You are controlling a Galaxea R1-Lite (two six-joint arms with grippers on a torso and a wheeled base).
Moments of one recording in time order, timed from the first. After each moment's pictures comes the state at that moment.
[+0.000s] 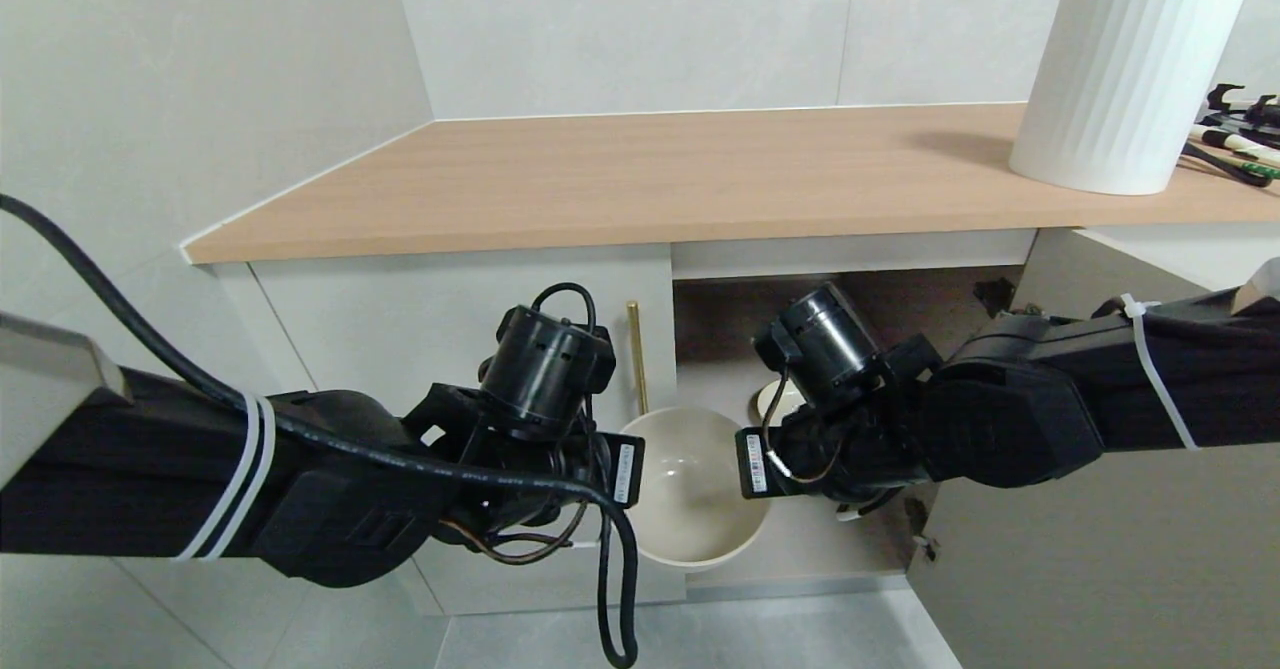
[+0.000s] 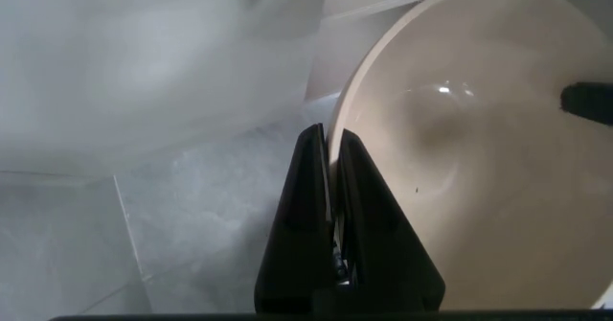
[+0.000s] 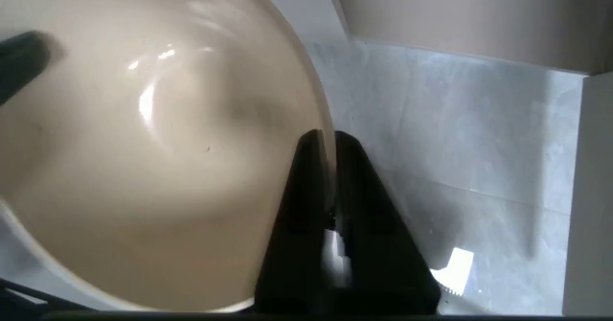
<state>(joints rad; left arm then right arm) -0.67 1.87 -1.00 -0.15 0.24 -0.32 0.75 1.99 -1.35 0.20 -0.15 0.51</state>
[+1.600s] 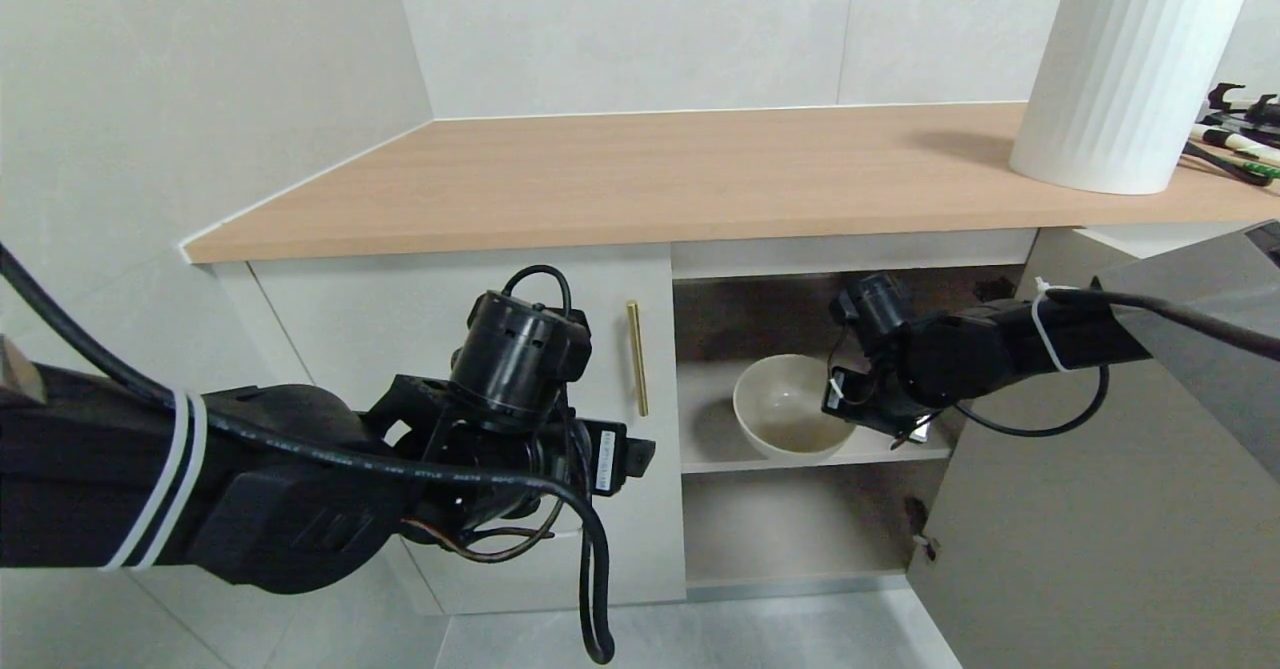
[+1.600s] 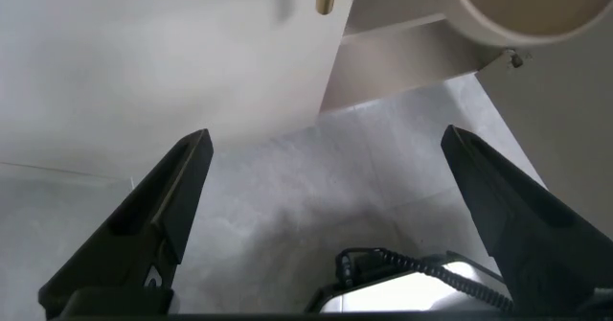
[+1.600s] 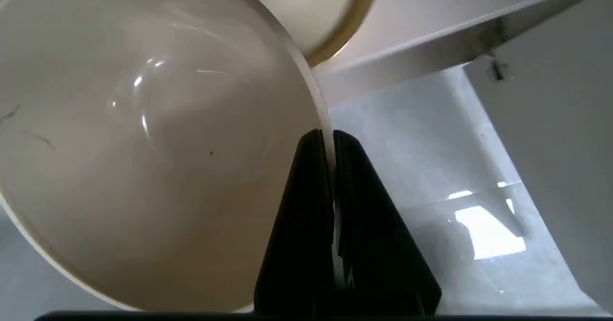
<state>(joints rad) -0.66 1.82 -0.98 -0.15 0.29 -0.32 0.43 2.23 -1.54 0.20 -0.28 0.68</state>
